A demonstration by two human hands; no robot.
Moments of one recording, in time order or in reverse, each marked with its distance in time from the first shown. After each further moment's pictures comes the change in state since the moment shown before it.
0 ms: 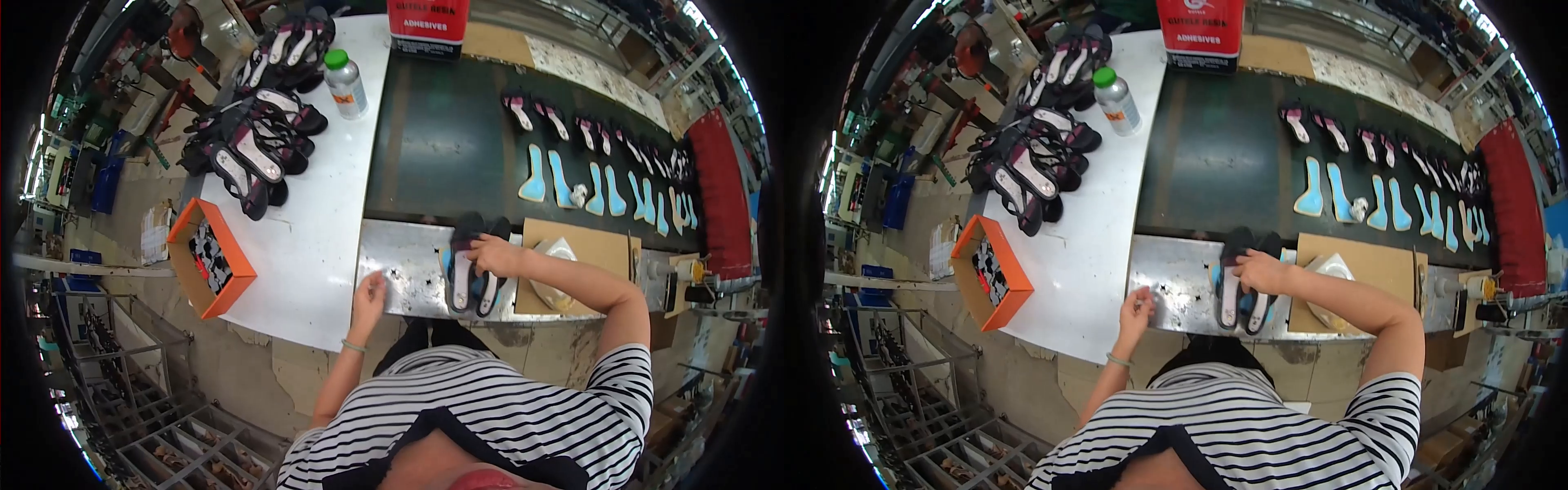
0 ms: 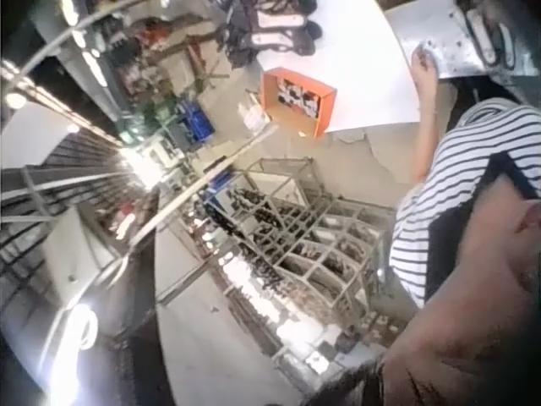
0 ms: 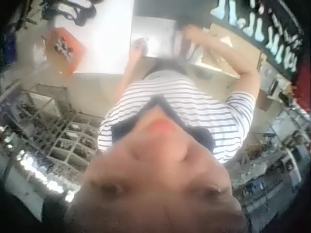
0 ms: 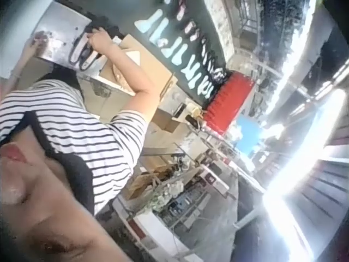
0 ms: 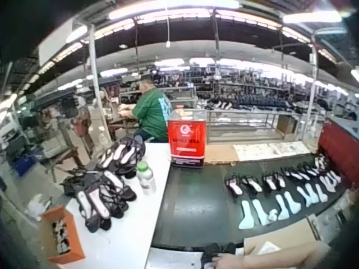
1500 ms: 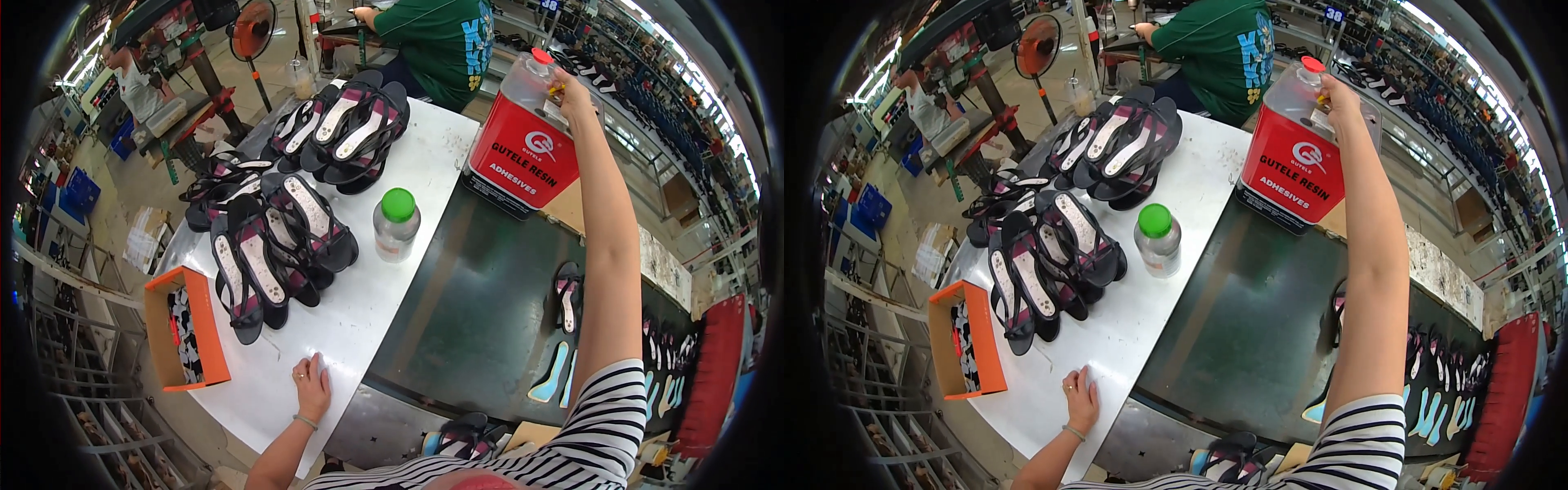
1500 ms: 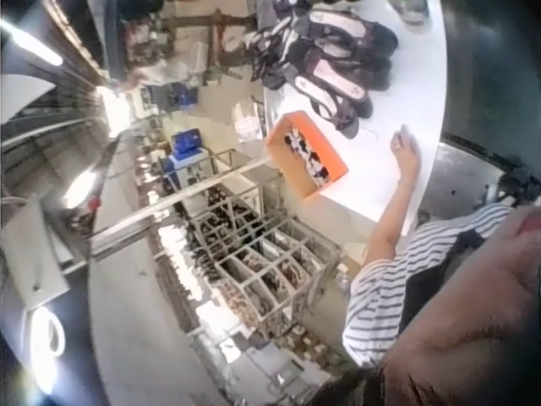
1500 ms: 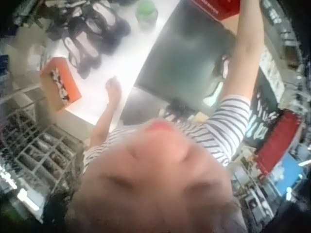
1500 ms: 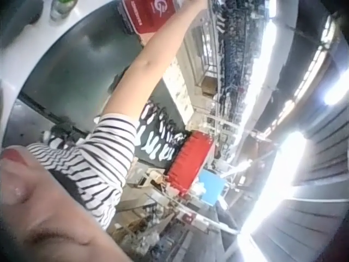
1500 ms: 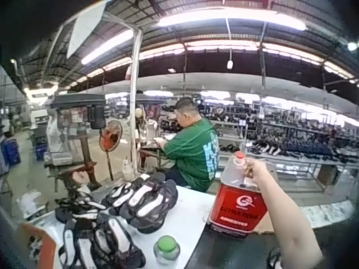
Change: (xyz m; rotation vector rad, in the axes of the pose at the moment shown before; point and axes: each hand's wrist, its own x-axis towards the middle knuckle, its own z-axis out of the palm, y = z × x) left_hand 0.168 0.032 -0.070 0.837 0.496 0.179; right_hand 0.187 0.569 -0.432 1.360 1.499 0.520
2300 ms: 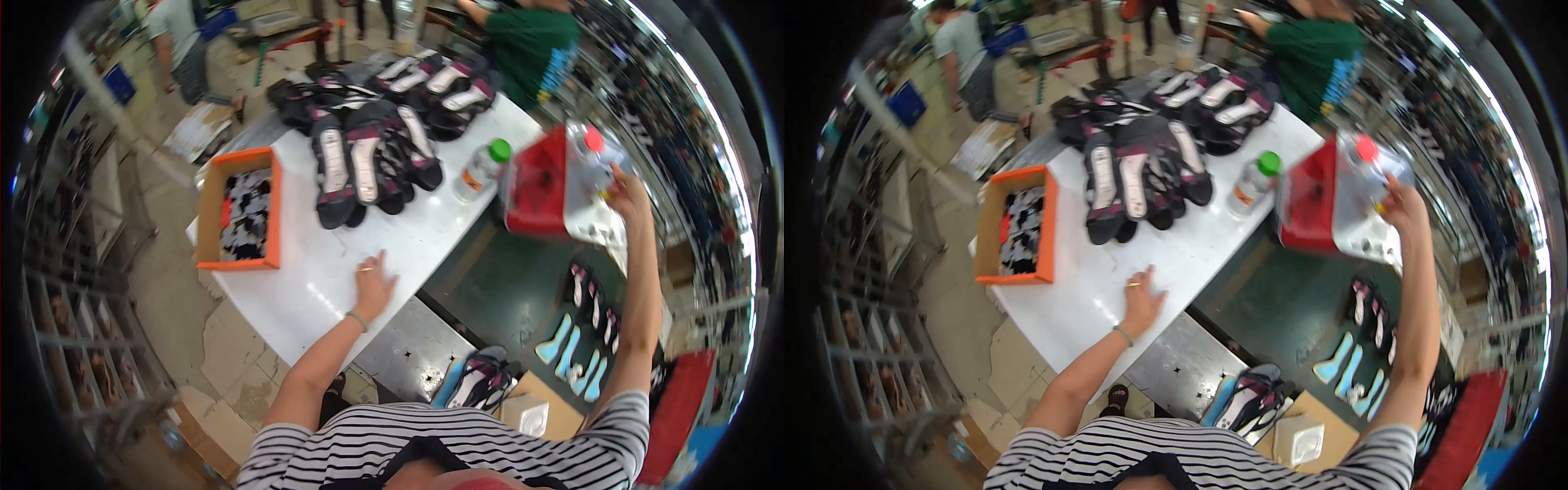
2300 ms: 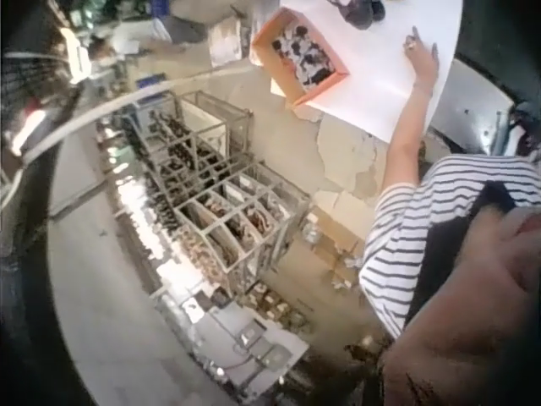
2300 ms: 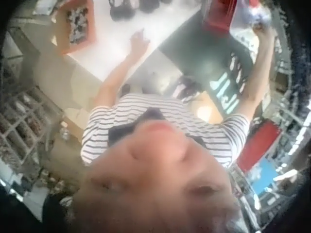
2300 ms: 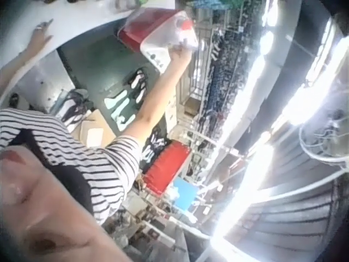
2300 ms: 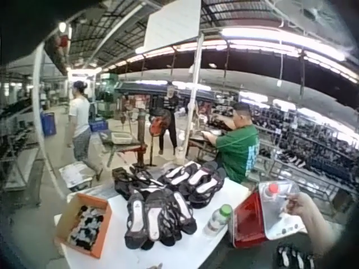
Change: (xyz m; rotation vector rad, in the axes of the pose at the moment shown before) left_hand -0.007 -0.006 -0.011 -0.252 0.128 -0.035; right_hand -0.295 -0.056 -0.005 0.040 0.037 0.525
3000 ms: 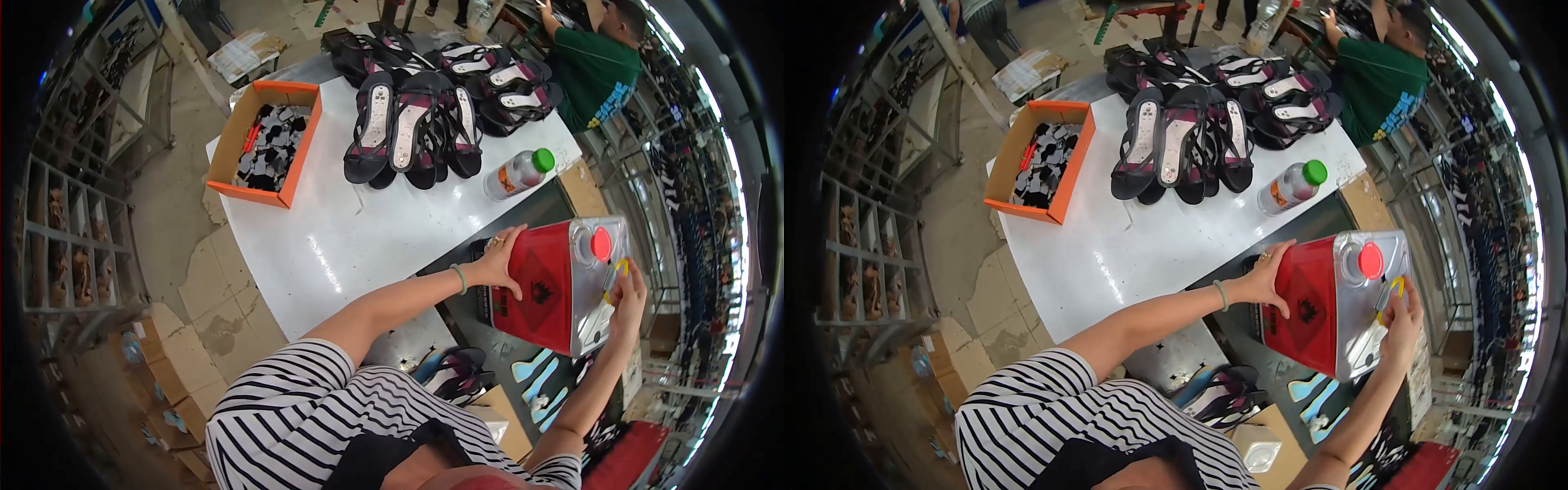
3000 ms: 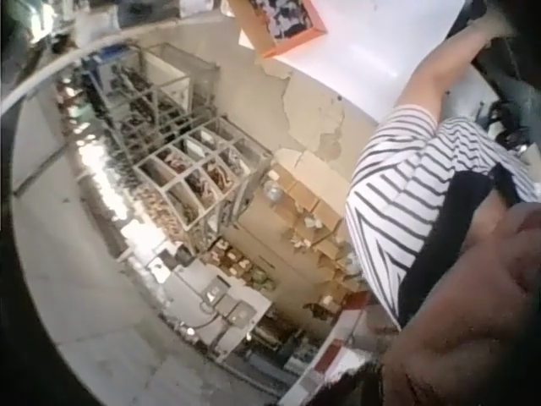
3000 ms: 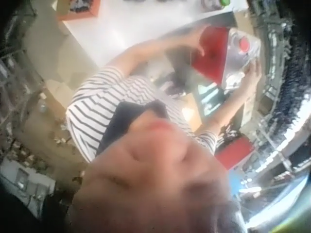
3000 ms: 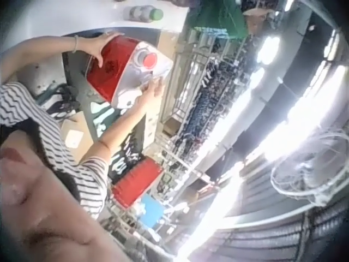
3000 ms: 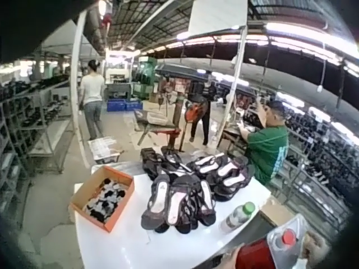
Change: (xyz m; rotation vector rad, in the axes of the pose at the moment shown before) left_hand 0.102 0.177 0.083 -0.737 -0.238 0.222; right_hand -0.134 0.074 -0.039 -0.445 -0.223 -0.353
